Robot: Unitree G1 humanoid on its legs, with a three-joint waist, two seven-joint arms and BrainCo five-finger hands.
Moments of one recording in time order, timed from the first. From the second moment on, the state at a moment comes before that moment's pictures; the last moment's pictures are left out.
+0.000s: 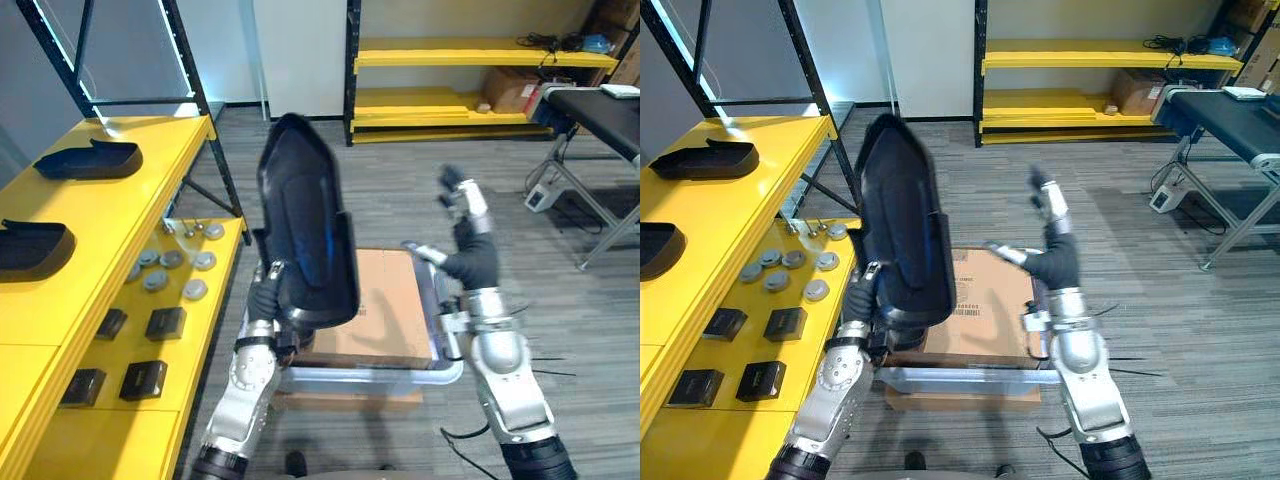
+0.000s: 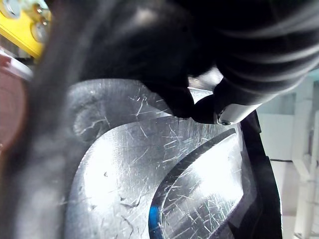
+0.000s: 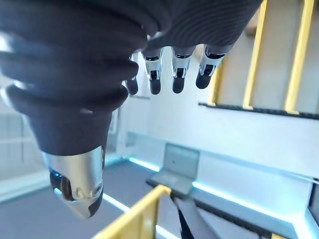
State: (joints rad) left arm 0.13 0.08 -0.14 -0.08 -0.15 -0.09 0.31; right arm 0.08 -0.16 -0.16 -0.33 0.18 -0.26 -0.17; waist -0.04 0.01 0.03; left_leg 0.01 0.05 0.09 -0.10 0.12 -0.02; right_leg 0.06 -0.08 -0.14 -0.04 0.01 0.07
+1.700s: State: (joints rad) left arm 0.16 0.01 -0.24 -0.11 -0.18 -0.16 0.20; right arm 0.13 0.00 -0.14 0.81 0.15 -0.07 -0.09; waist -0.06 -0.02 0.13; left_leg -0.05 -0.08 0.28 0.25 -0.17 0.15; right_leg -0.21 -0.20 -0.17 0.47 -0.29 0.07
